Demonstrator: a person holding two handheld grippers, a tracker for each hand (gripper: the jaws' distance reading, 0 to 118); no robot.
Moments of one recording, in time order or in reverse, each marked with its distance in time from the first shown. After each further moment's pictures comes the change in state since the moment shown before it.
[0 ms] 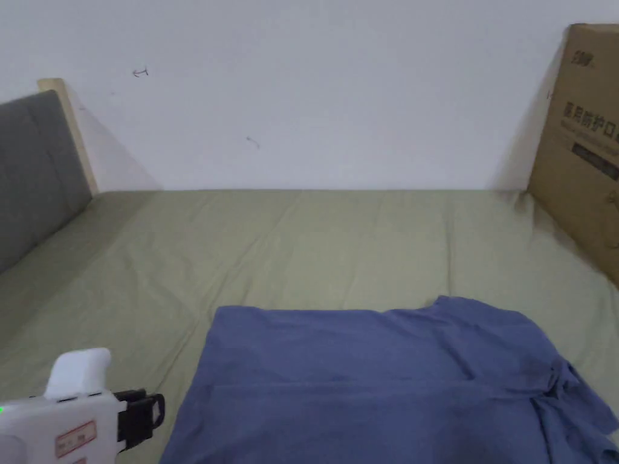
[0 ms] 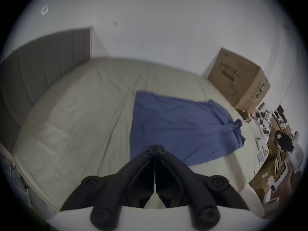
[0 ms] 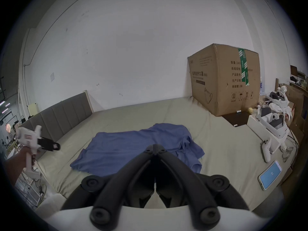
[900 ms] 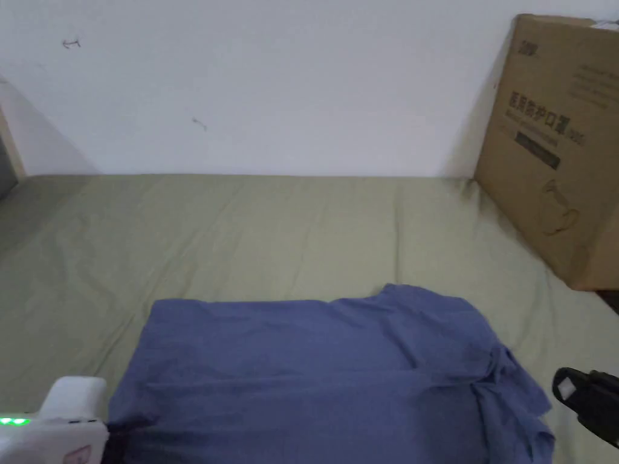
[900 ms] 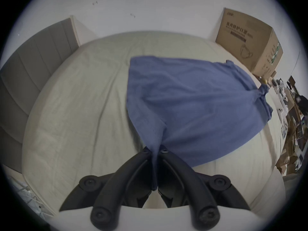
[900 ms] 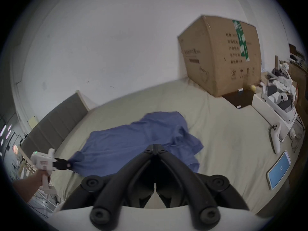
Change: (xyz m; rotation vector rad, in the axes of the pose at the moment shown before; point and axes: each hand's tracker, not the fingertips) left arm 0.027 -0.014 -0.074 -0.128 0.115 -0.200; right arm 0.069 0.025 -0.077 -0.185 -0.033 -0.171
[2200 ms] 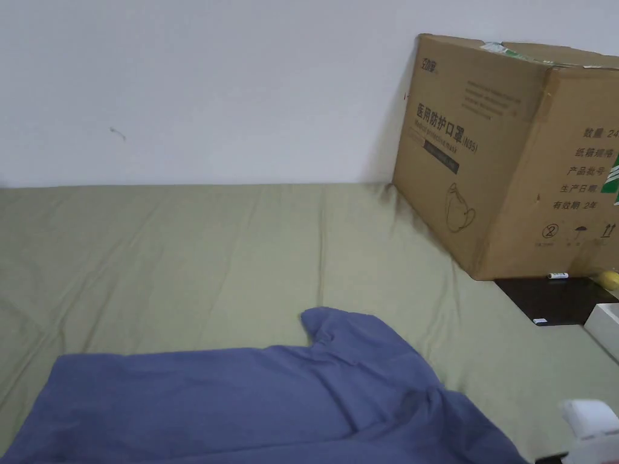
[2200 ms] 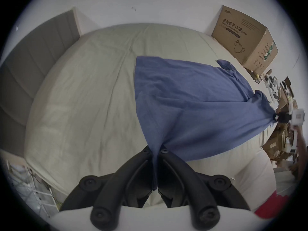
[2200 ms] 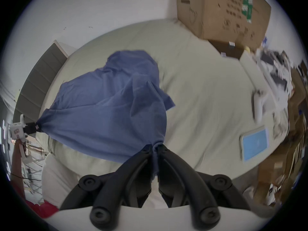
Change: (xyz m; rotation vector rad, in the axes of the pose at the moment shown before) left arm -0.012 -0.052 0.091 -0.174 -0.077 0.066; right arm 0.074 -0.041 0.039 -0.596 -0.138 0.062
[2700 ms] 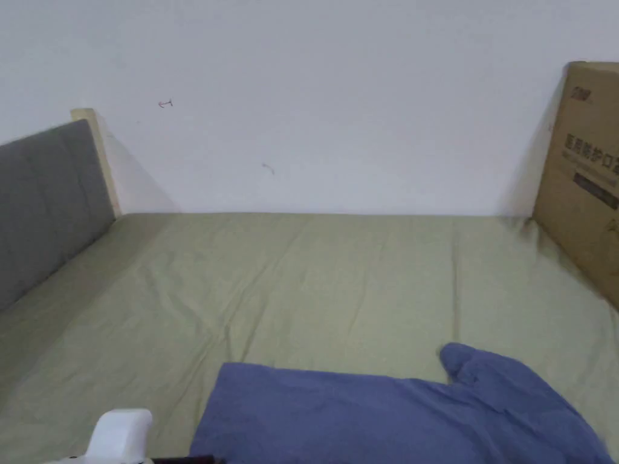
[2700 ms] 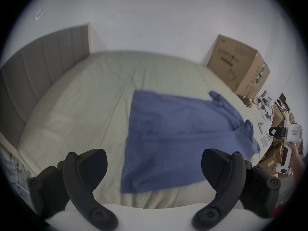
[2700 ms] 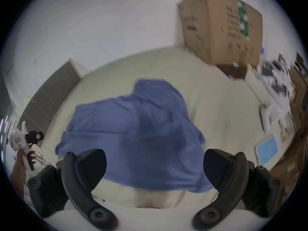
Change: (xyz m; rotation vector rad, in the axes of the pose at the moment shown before) left arm 0.027 -0.010 0.038 0.399 -0.012 0.014; right arm -0.088 -0.011 0.025 0.393 0.087 0.078
